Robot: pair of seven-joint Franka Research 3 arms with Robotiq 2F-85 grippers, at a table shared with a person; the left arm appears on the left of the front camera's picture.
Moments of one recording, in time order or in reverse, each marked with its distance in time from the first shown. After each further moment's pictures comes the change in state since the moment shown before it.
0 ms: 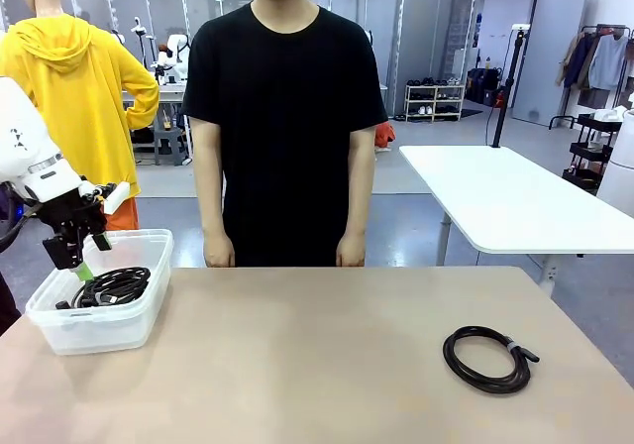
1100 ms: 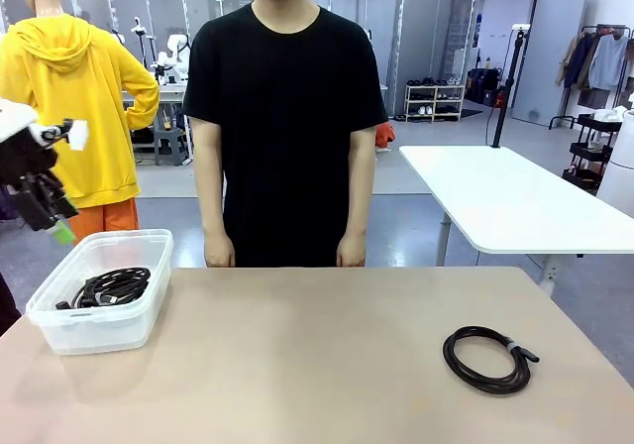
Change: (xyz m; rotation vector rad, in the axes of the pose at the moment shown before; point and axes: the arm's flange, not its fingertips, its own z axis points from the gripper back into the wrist) left arm 0.008 -0.072 0.109 0.064 -0.161 0.377; right arm 0.000 0.000 0.000 0.001 0.000 -0.001
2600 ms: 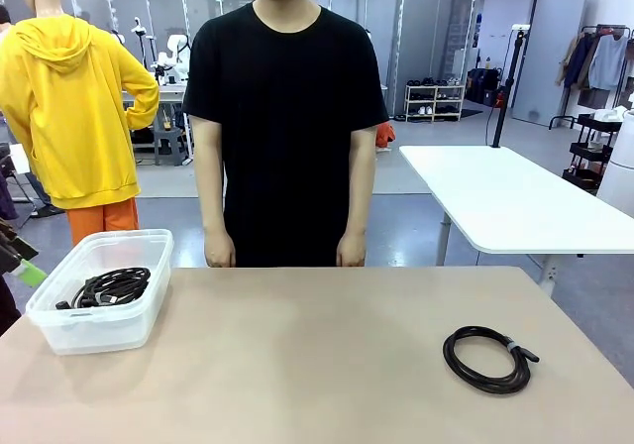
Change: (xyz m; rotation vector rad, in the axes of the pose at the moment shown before) left arm -0.058 -0.086 -0.001 0.013 -0.131 0.244; right arm 0.065 0.013 -0.062 -0.123 0.451 -0.066
